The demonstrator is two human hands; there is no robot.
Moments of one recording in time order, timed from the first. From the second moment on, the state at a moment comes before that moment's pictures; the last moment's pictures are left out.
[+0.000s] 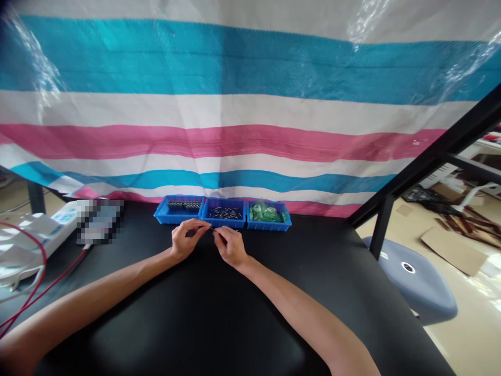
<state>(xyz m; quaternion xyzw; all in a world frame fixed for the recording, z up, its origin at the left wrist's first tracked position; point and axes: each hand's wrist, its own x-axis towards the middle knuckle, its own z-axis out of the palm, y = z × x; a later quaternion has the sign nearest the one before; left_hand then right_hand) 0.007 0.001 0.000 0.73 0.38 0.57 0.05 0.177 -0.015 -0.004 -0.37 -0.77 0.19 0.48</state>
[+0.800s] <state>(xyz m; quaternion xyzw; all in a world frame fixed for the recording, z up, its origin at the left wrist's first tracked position) 0.008 0.001 0.001 0.71 0.38 0.59 0.04 0.177 -0.016 -0.003 -0.39 -0.75 0.17 0.51</state>
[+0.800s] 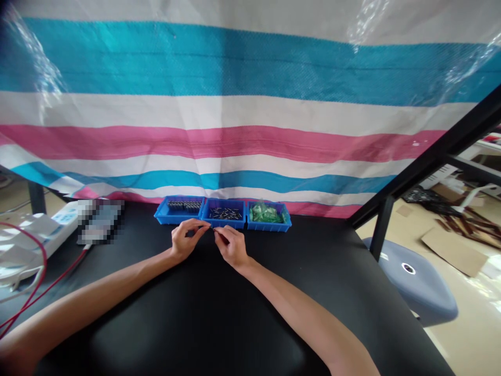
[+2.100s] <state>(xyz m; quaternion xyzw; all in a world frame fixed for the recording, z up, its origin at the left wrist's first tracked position) 0.006 0.007 -0.006 0.67 0.39 0.60 0.19 0.177 -0.017 0.002 -0.43 -0.69 0.21 0.55</state>
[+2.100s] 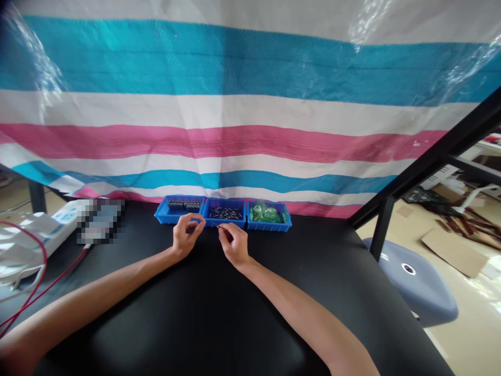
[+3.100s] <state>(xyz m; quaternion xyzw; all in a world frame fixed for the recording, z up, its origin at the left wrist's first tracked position) 0.006 0.011 0.003 0.76 0.38 0.50 0.17 0.177 -0.017 0.003 -0.44 -0.70 0.22 0.53</state>
